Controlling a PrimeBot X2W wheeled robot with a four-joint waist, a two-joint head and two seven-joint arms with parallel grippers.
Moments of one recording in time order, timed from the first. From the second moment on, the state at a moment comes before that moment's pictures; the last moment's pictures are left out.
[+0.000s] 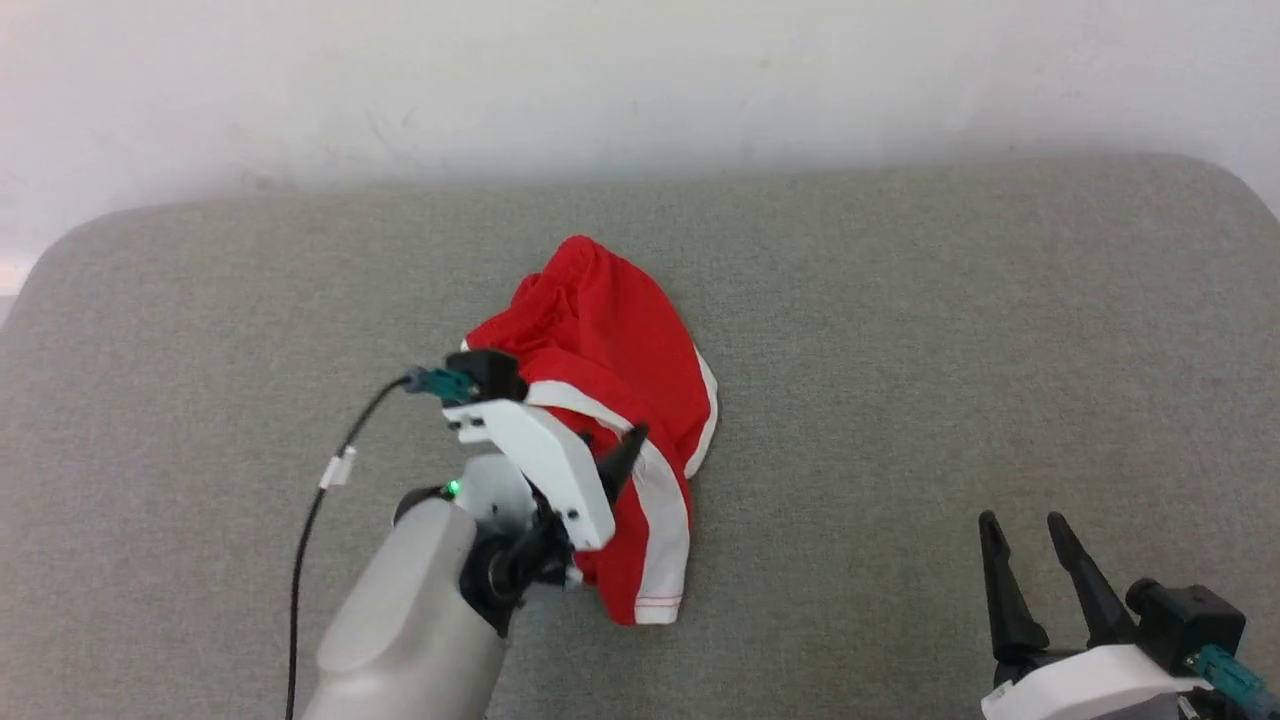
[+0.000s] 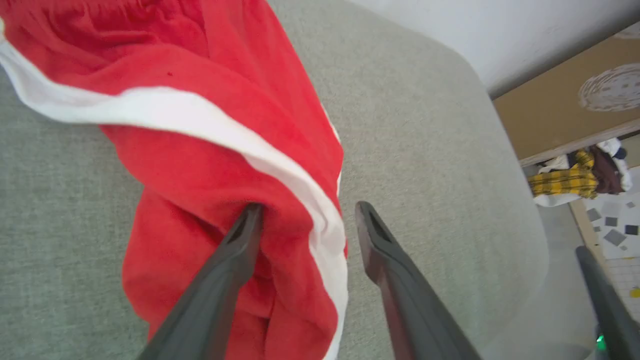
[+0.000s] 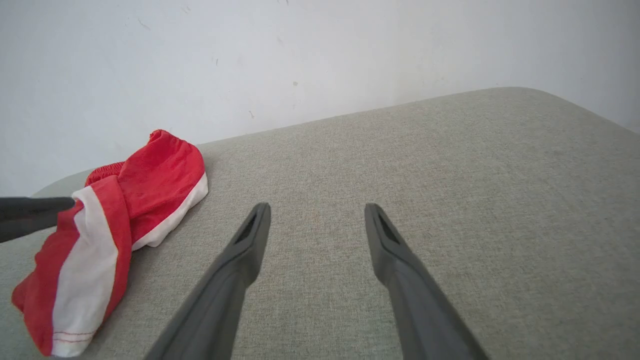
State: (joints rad) left arm -0.48 0.05 -0.35 0.56 -0.71 0.00 0.39; right arm 0.07 -0.05 -0.02 0.21 0.26 0.13 -0.26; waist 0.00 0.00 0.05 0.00
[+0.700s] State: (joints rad) left arm -0.08 0.19 -0.17 0.16 -0.47 0.12 -0.25; right arm 0.10 -0.05 0.00 0.25 0.29 0.13 -0.26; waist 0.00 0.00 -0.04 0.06
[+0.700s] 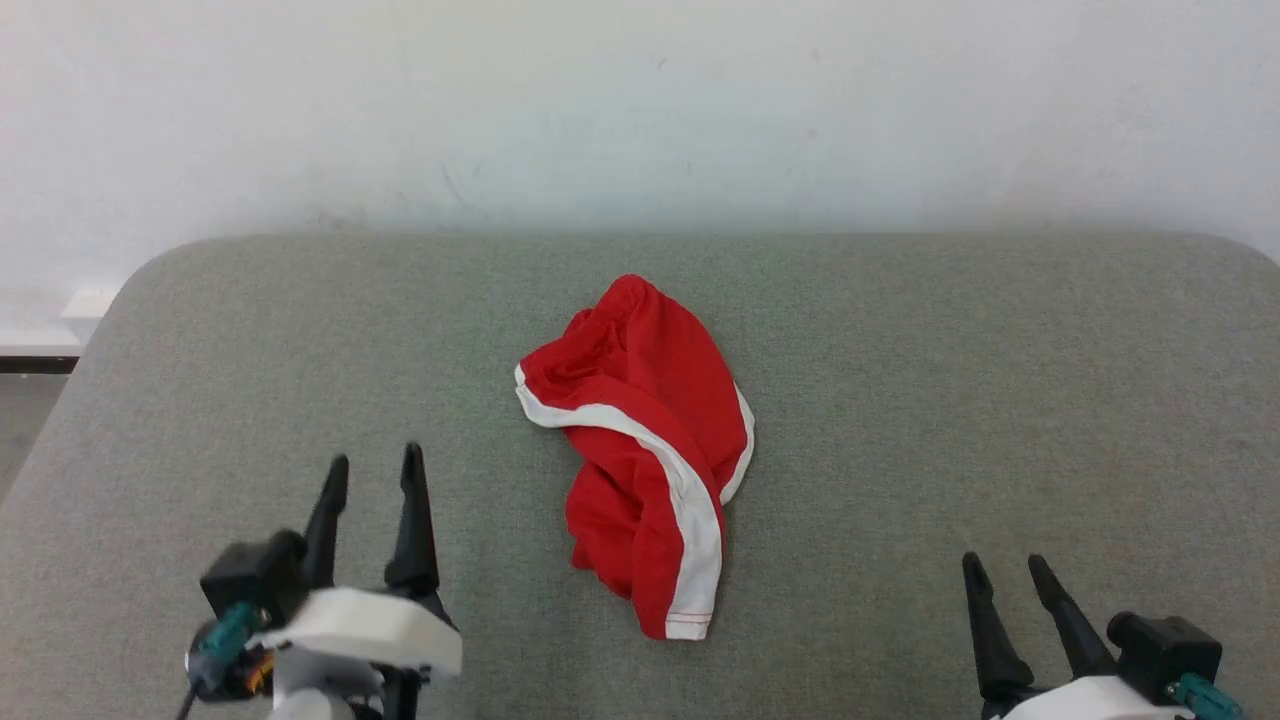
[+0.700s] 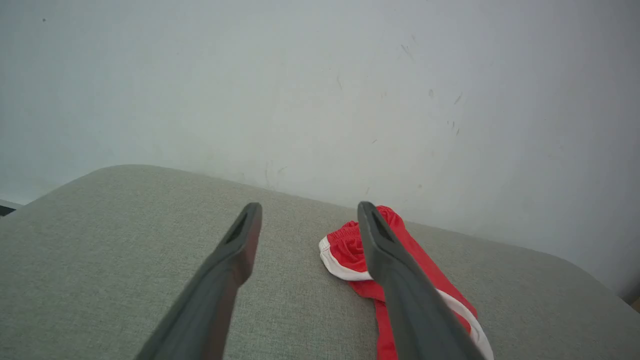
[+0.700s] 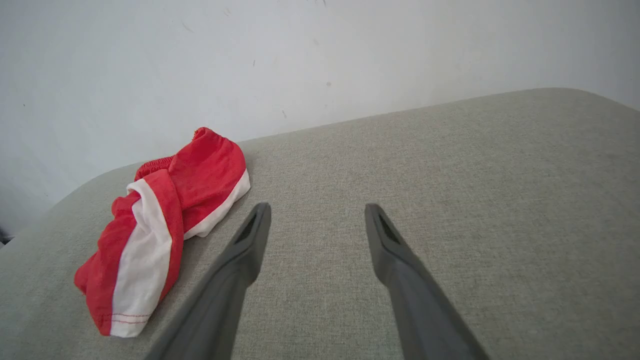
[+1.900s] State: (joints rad) left arm -0.02 0.06 -0.12 0.09 -0.30 0.03 -0.26; right arm -0.33 -0.05 0.47 0.51 0.21 0.13 0.47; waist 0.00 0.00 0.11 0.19
